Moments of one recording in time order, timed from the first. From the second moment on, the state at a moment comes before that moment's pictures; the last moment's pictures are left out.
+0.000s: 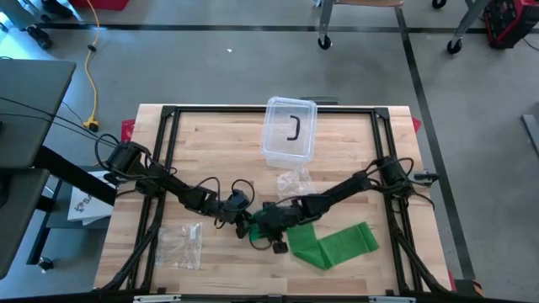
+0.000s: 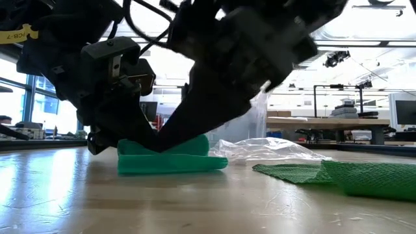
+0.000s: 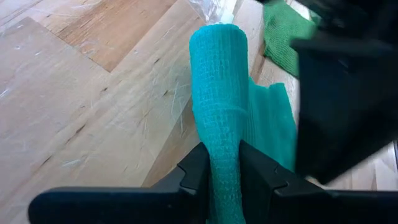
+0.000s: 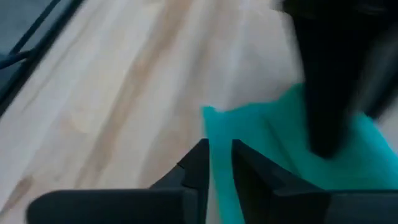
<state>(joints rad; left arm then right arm) -0.37 1.75 0.59 0.45 -0.21 -0.91 0.30 2.11 1.26 0.12 -0.09 0.12</state>
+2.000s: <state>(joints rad) -0.37 1.75 0.59 0.44 -0.22 -0.91 0.40 2.16 1.26 0.09 -0.14 0.03</state>
